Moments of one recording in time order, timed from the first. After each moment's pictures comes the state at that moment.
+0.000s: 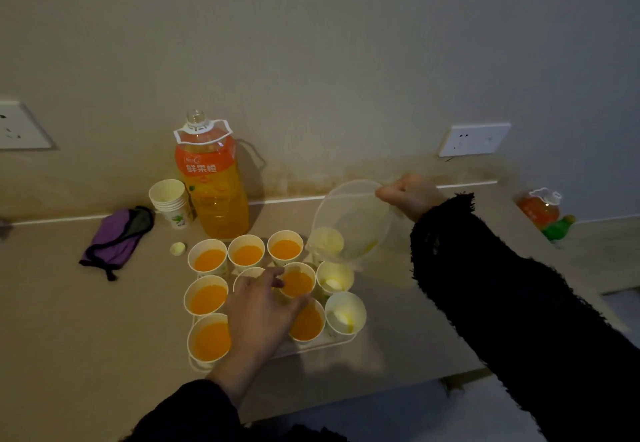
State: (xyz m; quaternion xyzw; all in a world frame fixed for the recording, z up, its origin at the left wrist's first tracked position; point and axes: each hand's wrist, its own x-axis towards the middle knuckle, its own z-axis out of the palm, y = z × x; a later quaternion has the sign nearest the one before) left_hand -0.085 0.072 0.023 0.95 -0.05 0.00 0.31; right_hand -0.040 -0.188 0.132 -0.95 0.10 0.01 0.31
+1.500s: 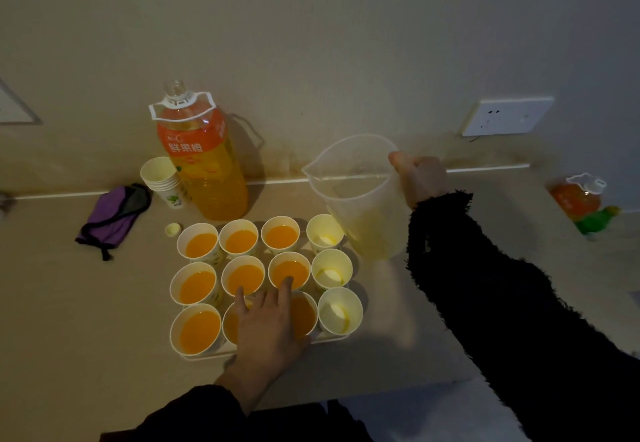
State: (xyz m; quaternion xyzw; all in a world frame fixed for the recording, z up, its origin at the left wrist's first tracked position) left_hand -0.097 0.053 -0.047 0.98 -0.18 0.07 0.03; right_hand -0.016 -0.199 0.104 -0.86 0.25 -0.10 0.44
